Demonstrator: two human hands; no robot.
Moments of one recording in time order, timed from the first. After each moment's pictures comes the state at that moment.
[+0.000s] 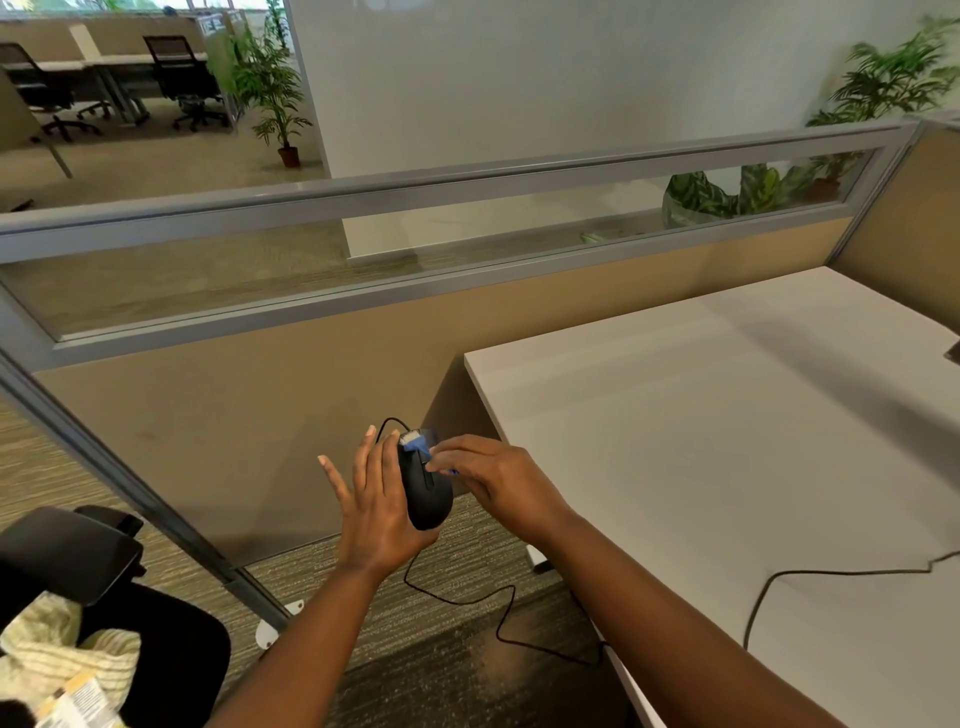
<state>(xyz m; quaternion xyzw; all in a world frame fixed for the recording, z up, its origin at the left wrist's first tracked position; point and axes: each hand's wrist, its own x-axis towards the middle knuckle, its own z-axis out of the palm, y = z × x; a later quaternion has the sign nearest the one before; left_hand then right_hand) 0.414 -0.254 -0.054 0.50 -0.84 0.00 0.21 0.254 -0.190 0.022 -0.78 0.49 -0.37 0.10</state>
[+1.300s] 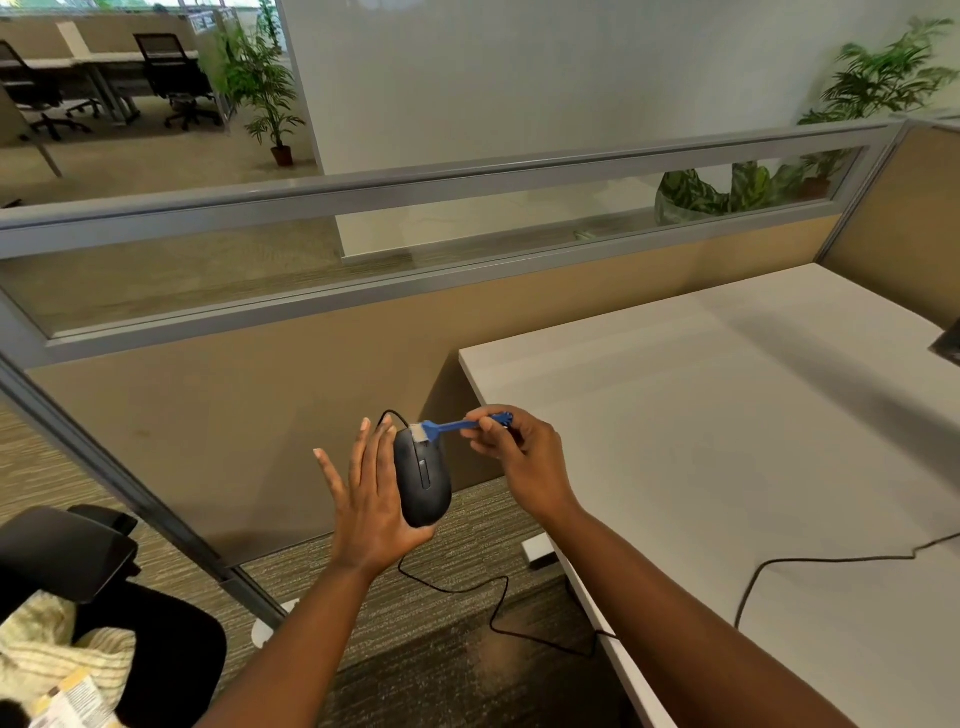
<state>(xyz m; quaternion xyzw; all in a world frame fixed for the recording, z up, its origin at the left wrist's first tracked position) 0.419 -0.249 -0.046 0.47 -0.86 -0.01 0.19 0.249 -0.190 0.022 -0.45 0.54 -0.61 0.36</state>
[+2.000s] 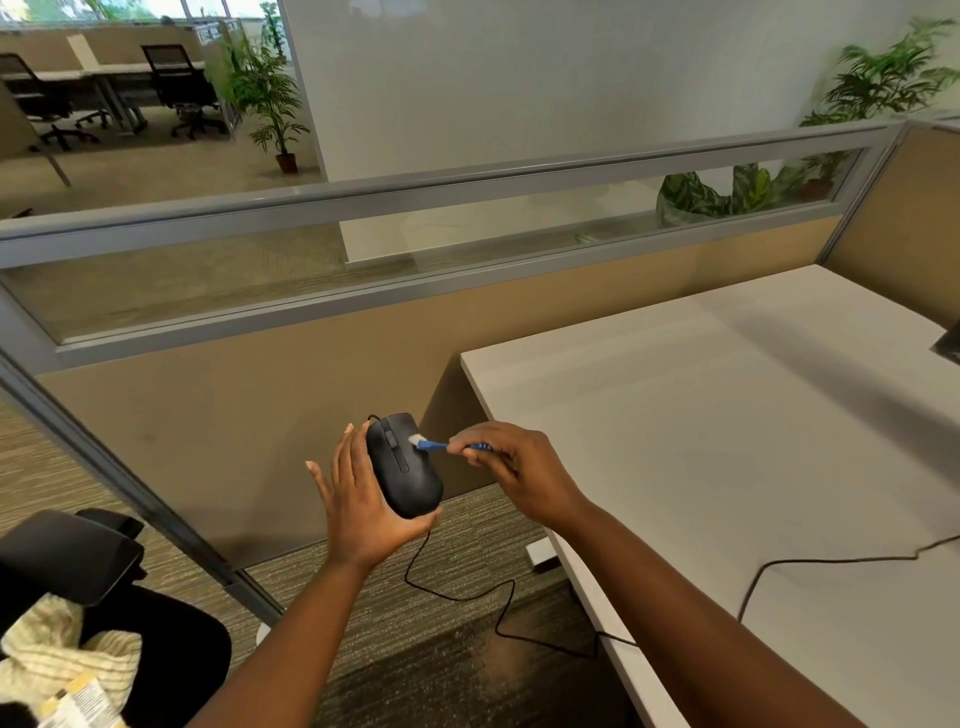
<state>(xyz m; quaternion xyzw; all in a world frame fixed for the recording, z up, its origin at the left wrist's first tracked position) 0.421 -0.252 -0.042 0.53 -0.79 -0.09 0.30 0.235 -0.186 0.021 -0.67 0.51 -0.47 0.25</state>
